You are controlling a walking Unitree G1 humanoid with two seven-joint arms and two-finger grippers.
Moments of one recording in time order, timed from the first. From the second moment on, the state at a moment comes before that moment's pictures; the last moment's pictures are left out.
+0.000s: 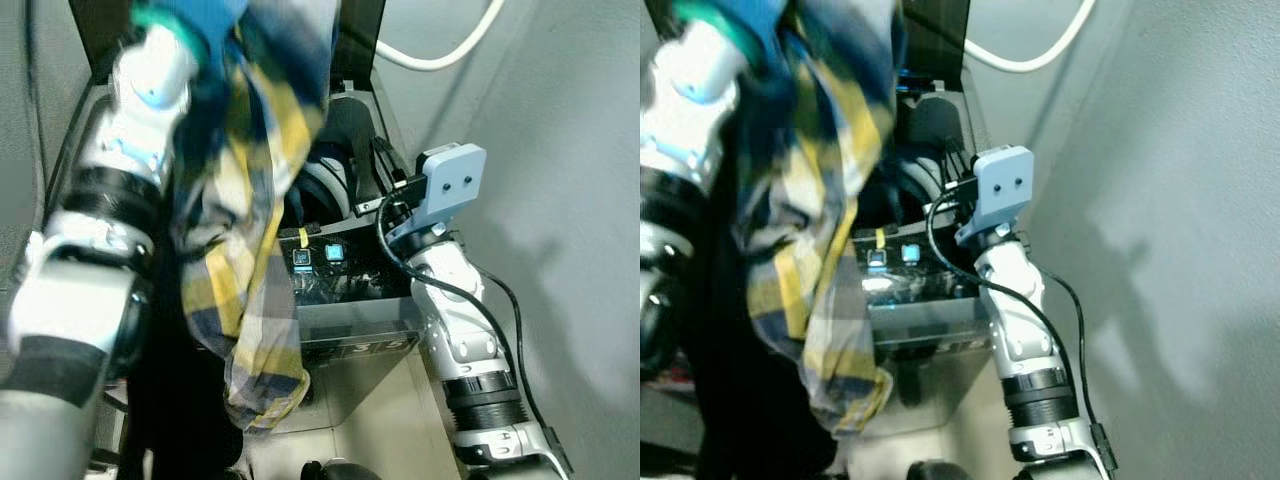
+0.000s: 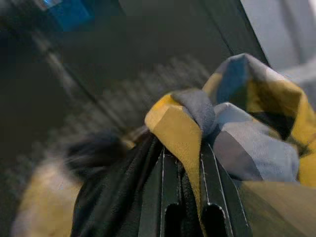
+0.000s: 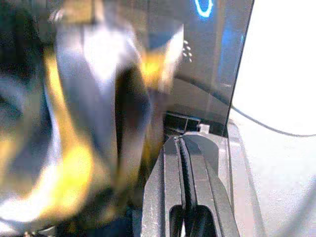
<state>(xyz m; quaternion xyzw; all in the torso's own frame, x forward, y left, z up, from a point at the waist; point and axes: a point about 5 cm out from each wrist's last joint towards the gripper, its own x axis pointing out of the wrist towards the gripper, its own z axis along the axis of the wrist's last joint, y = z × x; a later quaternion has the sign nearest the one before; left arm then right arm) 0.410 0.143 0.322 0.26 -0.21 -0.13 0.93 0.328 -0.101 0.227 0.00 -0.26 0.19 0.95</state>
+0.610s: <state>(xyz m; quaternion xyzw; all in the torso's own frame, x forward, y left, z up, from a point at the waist) 0.409 0.167 0.254 0.08 -0.03 -0.19 0.98 0.325 -0.102 0.251 0.01 -0.27 0.26 0.93</state>
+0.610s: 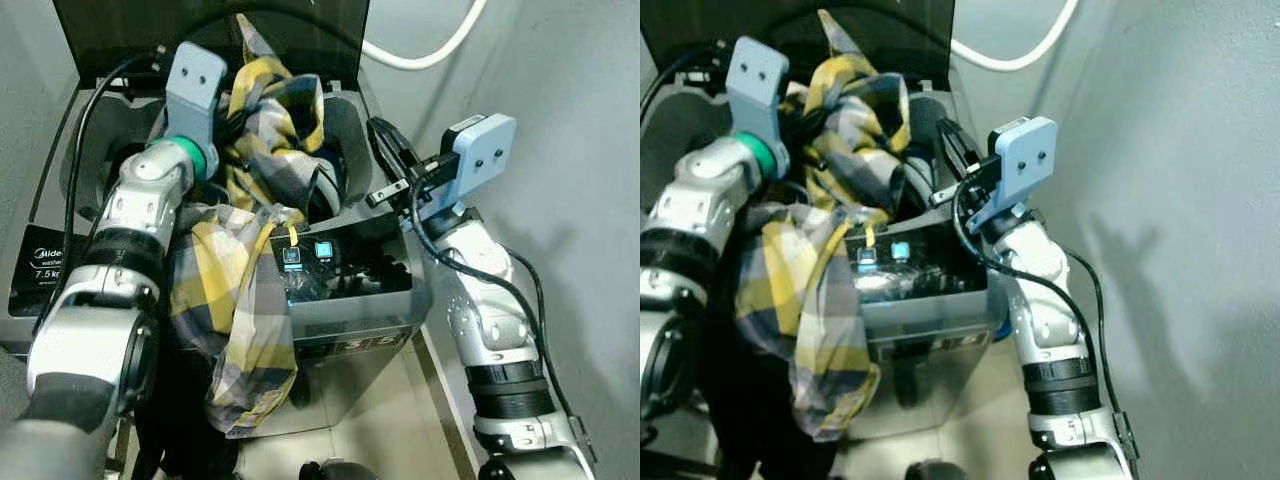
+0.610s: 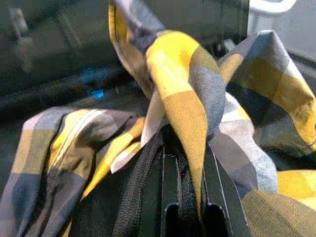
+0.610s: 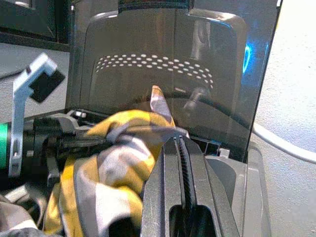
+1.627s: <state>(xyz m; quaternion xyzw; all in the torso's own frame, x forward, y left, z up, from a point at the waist) 0.387 0.162 0.243 0.05 -0.01 -0.21 0.98 0.271 -0.092 0.202 -0.11 -0.09 0.60 0.79</state>
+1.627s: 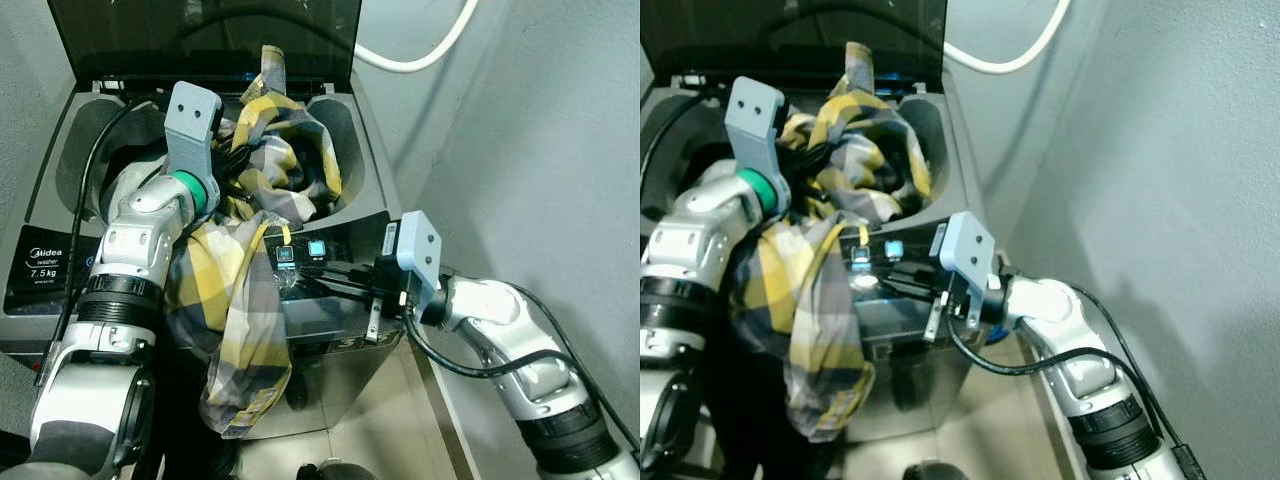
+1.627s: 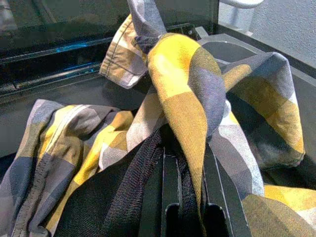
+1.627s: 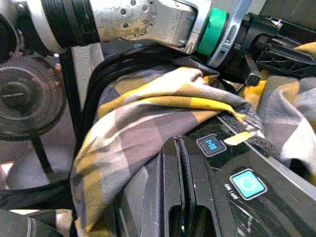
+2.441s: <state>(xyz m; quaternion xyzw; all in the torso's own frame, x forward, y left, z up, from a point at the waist) 0.343 0.168 0.269 0.10 -0.12 -0.18 0.97 0.277 -0.085 0.212 -0.08 -0.12 0.57 0.81</state>
